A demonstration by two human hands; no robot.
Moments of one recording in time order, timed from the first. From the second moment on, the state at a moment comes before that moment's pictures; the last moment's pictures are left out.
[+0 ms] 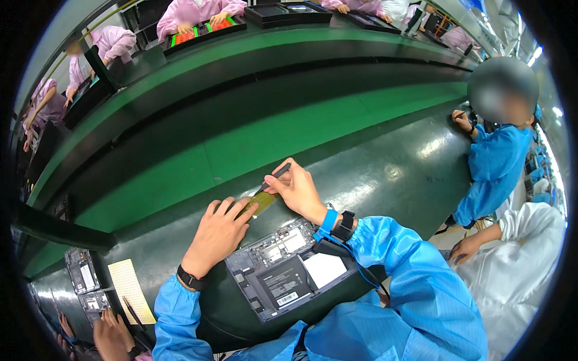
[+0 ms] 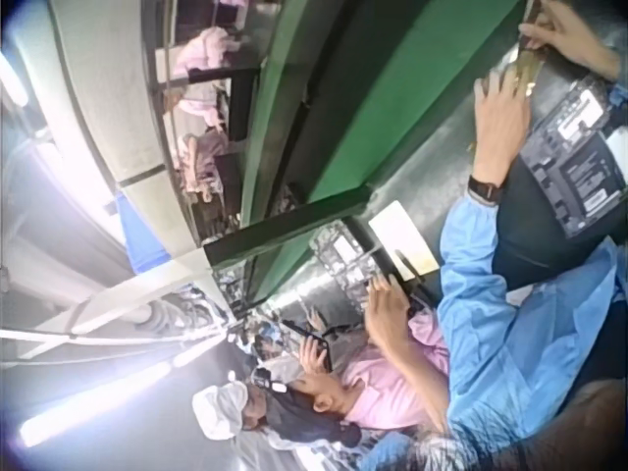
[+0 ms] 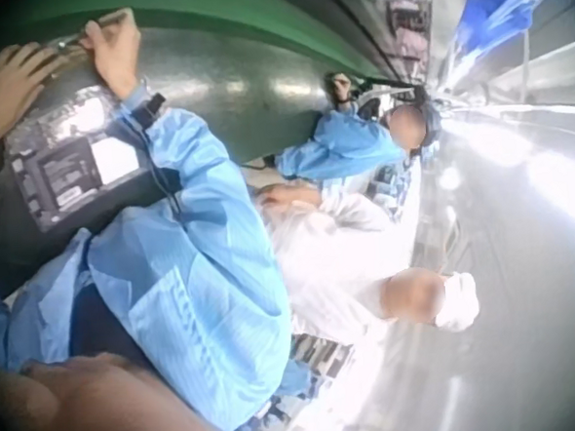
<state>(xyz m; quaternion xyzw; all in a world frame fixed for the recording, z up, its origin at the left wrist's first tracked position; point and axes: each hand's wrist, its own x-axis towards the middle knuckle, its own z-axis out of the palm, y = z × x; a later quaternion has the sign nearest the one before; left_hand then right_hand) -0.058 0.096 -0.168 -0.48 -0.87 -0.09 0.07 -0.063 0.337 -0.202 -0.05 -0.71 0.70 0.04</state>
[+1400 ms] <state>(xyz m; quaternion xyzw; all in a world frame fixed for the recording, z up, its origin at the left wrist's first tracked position) -0.063 0.096 -0.161 -0.46 -0.87 -0.15 0.06 -0.057 0.320 -0.182 -0.03 -0.72 0.69 0.11</state>
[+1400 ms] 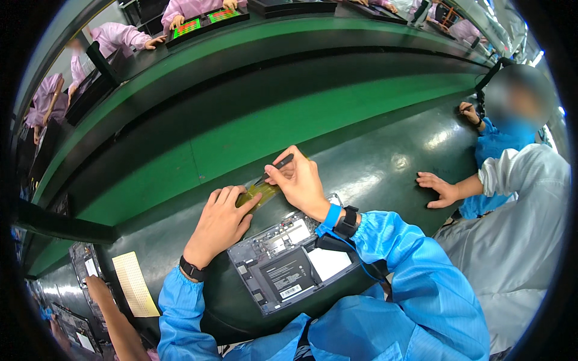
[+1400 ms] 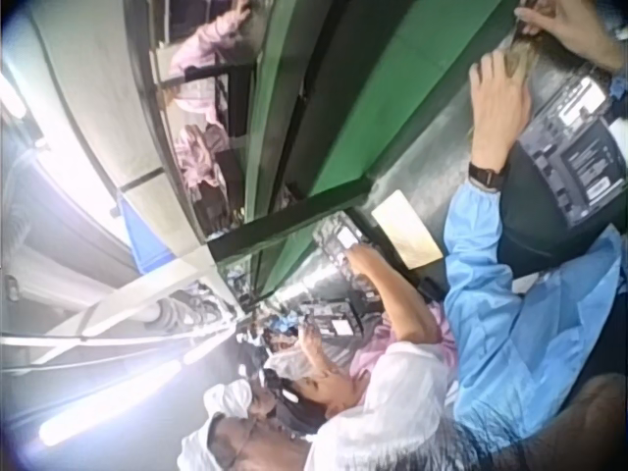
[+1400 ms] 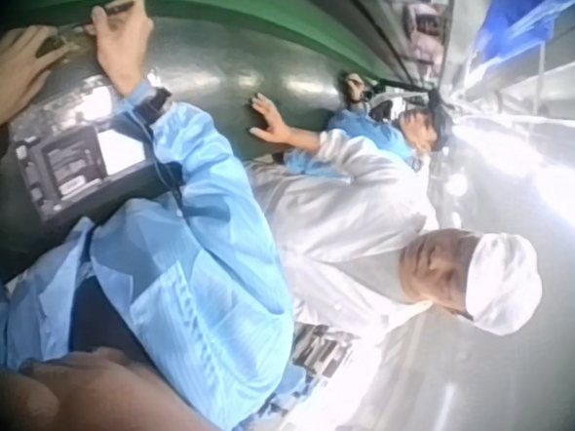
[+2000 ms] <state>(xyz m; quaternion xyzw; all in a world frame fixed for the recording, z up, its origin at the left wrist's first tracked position) 0.026 0.090 -0.113 -0.50 -0.85 -0.14 -0.02 0.119 0.389 -0.126 -0.19 -0.66 0.68 0.27</state>
